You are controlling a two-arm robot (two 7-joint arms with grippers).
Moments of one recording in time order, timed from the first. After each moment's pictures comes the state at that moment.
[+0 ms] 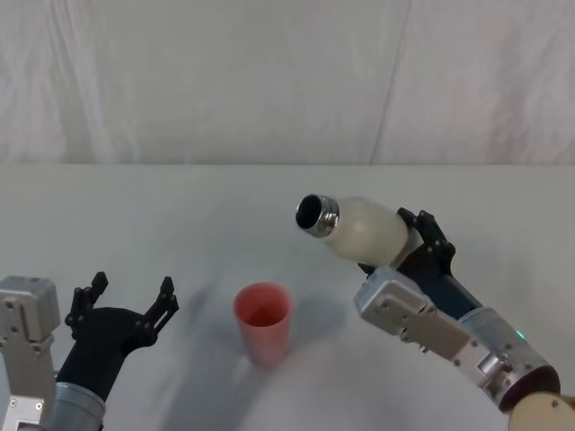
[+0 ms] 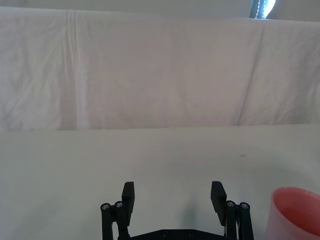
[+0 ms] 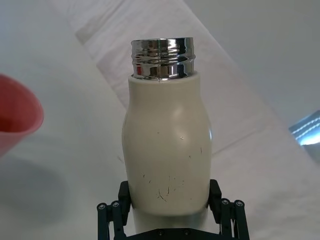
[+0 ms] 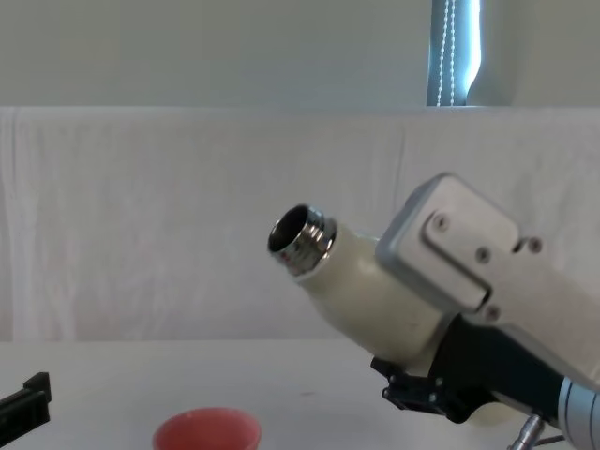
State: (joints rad) left arm 0.27 0.24 0.04 -1.85 -0.25 -0.02 -0.02; right arm 0.11 0.26 -0.45 -1.70 -0.59 0.07 0.11
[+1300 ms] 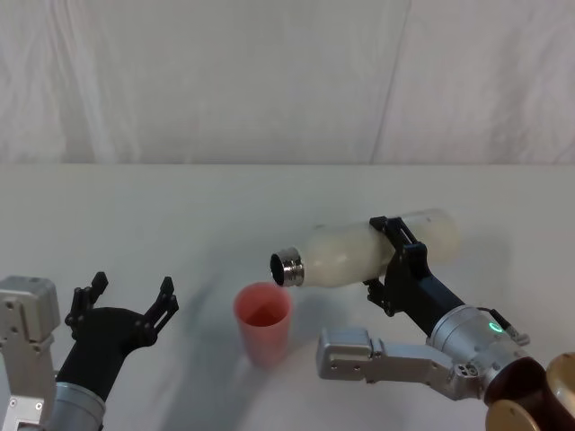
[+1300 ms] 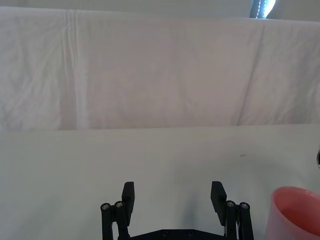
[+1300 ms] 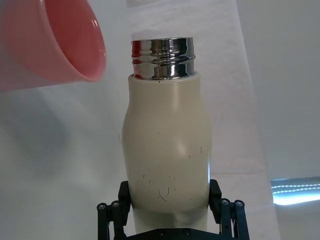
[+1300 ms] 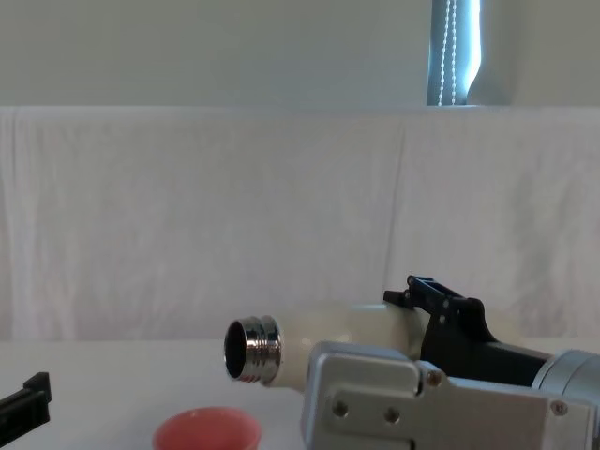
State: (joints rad) left arm 0.27 0.24 0.04 -1.85 -0.25 -0.02 -0.02; right arm 0.22 0.34 -0.60 -1.65 -0.96 0.12 0.14
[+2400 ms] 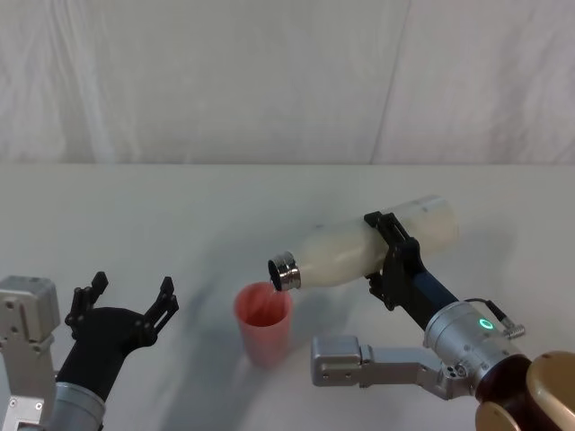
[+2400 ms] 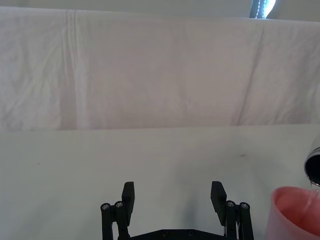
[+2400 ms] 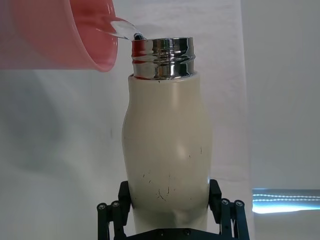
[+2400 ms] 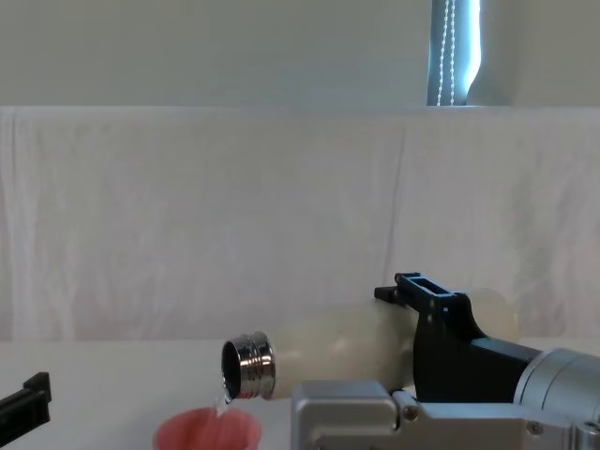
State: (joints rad) left arm 0.27 0.24 0.04 -1.85 -0.25 -0.02 -0.02; right arm 0.26 0.35 -0.65 -1.62 -1.07 0.14 0.11
